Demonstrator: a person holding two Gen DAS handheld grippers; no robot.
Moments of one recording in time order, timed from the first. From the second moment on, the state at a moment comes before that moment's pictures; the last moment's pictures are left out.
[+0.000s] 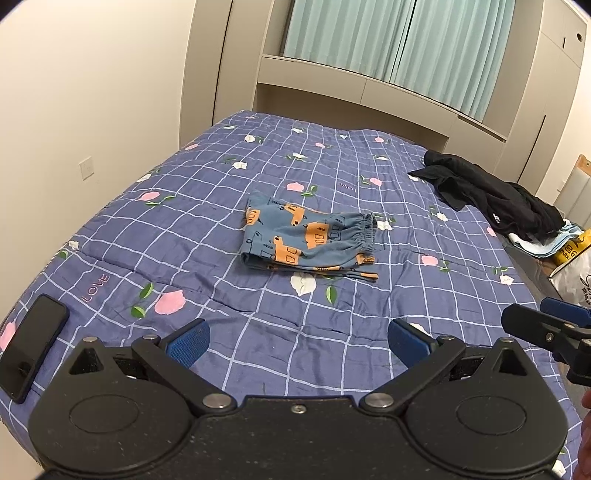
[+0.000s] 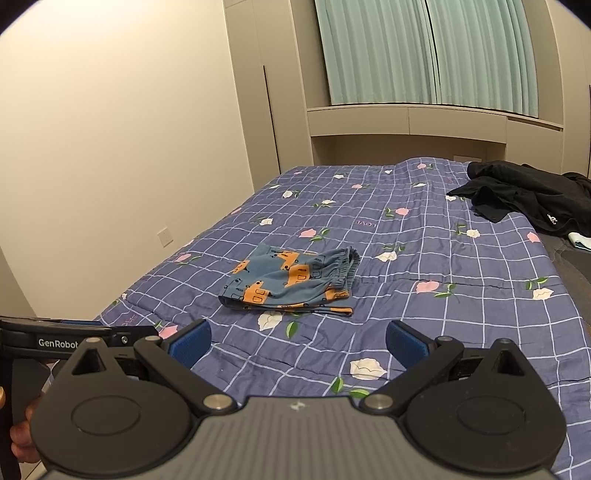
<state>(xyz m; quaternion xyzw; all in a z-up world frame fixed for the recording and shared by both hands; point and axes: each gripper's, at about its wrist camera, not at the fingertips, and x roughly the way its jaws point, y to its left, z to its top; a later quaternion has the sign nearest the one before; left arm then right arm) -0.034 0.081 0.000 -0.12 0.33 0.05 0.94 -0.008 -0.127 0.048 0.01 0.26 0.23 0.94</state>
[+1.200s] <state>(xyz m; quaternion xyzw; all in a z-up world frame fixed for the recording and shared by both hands) -0.035 0.085 -0.002 -0.11 0.33 0.06 0.94 -0.007 -0.123 0.046 0.01 0.26 0.23 0.94</state>
